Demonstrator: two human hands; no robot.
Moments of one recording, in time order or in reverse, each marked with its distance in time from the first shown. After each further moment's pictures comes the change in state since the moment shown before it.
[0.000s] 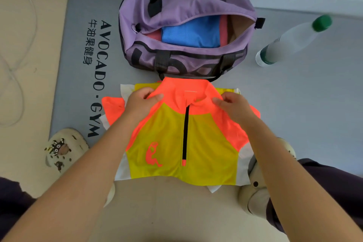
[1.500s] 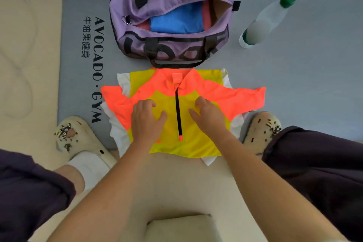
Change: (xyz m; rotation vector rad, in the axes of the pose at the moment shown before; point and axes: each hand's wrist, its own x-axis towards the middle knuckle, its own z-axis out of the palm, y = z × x) left_hand -0.113 -0.023 0.053 0.451 0.294 0.261; right_hand -0.095 0.013 0.062 -0.450 0.124 -0.202
